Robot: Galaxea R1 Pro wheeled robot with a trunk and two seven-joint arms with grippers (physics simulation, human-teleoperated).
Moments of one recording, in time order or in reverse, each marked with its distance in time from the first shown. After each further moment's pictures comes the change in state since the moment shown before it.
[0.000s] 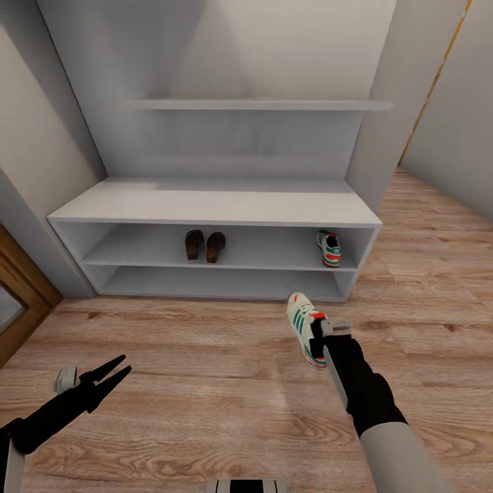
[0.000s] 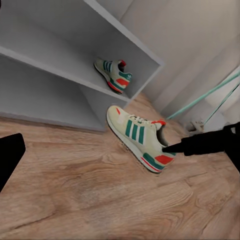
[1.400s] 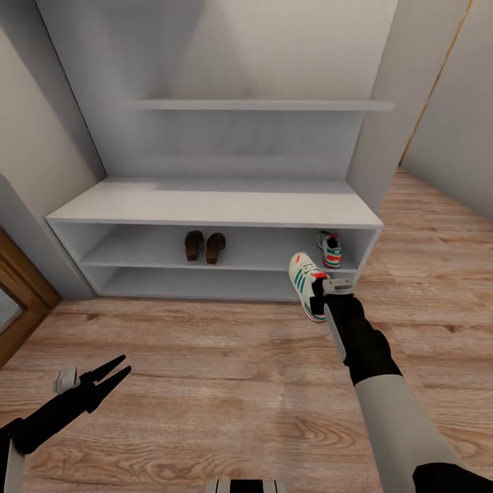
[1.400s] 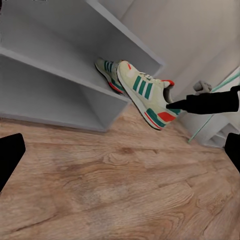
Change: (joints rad) left arm 0.000 0.000 -0.001 0.000 -0.001 0.000 0.002; right arm -0.196 -0.003 -0.008 0.005 0.000 0.000 -0.006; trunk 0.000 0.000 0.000
